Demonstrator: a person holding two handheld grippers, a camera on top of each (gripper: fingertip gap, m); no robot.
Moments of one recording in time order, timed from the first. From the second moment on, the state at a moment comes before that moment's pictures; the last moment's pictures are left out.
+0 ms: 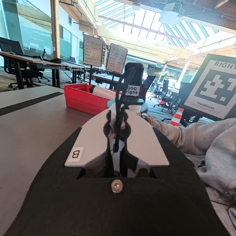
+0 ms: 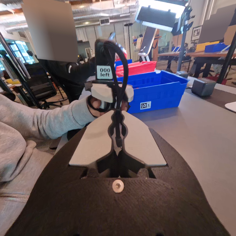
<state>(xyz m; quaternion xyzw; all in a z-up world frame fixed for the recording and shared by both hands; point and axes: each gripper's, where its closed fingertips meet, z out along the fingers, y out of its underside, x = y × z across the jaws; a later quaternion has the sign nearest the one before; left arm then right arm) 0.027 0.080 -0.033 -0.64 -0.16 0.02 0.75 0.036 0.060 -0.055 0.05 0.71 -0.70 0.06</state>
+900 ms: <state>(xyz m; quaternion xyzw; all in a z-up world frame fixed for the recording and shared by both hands) 0.030 0.072 -0.019 -0.60 -0.17 -0.02 0.78 0.041 0.064 -0.046 0.04 0.68 -0.72 0.11</state>
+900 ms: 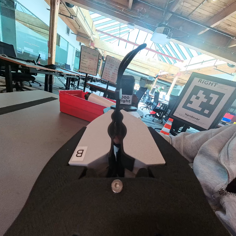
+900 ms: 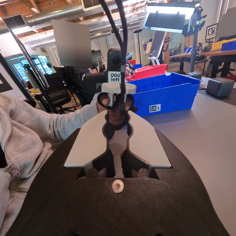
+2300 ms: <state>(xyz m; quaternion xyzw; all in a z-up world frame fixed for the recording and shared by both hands) 0.025 0.071 -0.023 -0.67 -0.01 0.36 0.64 0.029 0.082 -0.027 0.09 0.63 -0.75 0.17</state>
